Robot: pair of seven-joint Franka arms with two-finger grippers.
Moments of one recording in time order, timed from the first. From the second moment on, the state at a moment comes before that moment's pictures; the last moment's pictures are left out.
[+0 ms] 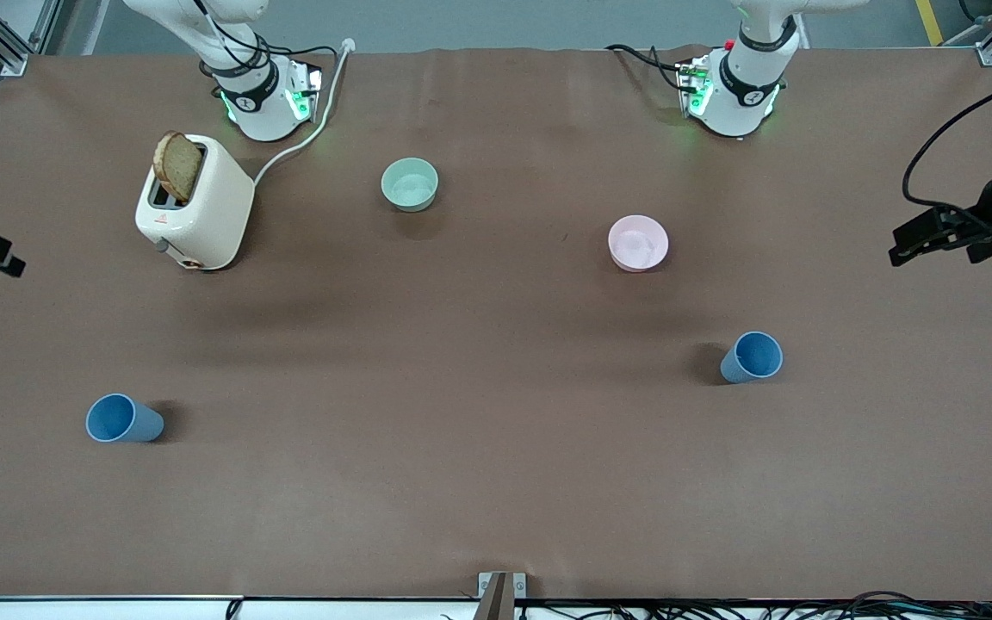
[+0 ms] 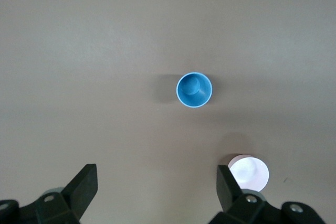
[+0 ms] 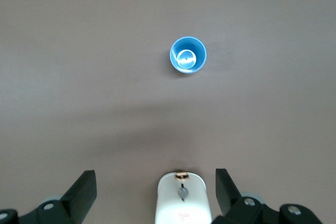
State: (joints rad) left arm -0.02 0.12 -0.02 -1.48 -0.01 1.56 -0.06; right arm -0.11 0.10 -0.09 -1.54 0.08 1.67 -0.08
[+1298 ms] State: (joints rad) left arm -0.03 0.40 -0.04 -1.80 0.00 2.05 -0.05; right arm -0.22 0.66 -0.13 -1.55 0.35 2.26 -0.44
